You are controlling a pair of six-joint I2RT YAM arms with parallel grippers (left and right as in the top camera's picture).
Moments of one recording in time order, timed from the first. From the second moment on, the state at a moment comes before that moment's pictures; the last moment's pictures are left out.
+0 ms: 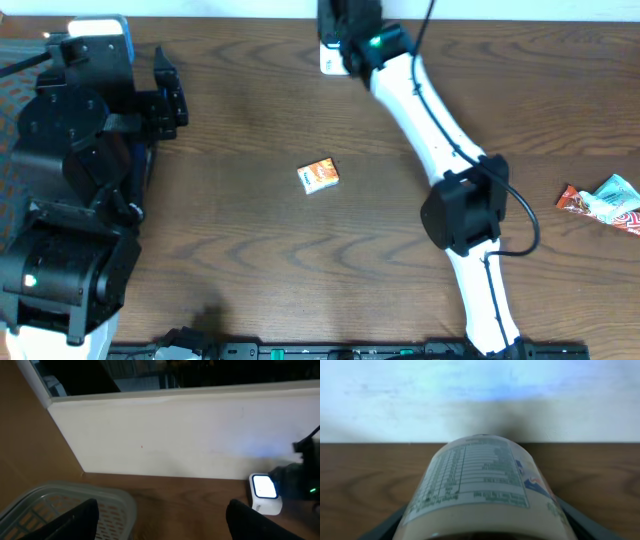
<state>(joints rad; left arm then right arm) -0.22 1.09 1.60 -0.73 -0.37 0.01 0.48 2.40 2.32 -0.53 0.33 0.31</state>
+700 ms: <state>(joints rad) -0.22 1.20 1.59 -0.74 -0.37 0.02 0.47 2.47 1.95 0.16 0.44 0.24</state>
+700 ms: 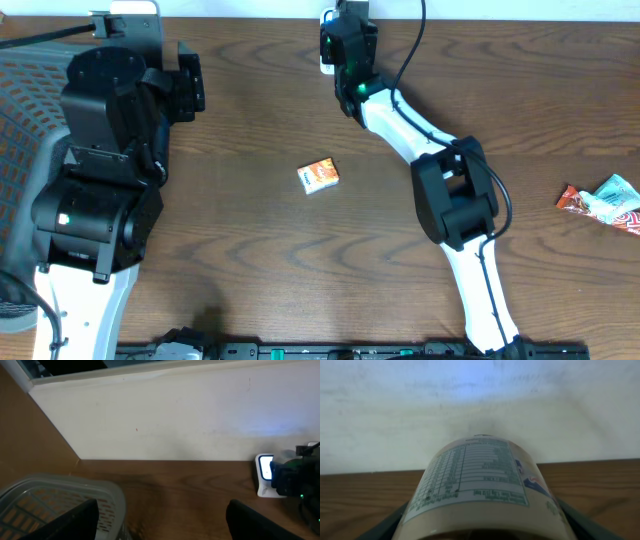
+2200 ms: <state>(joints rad) -0.22 1.20 1.59 -0.69 -0.27 0.03 -0.41 2.15 1.92 -1.14 0.12 0.33</state>
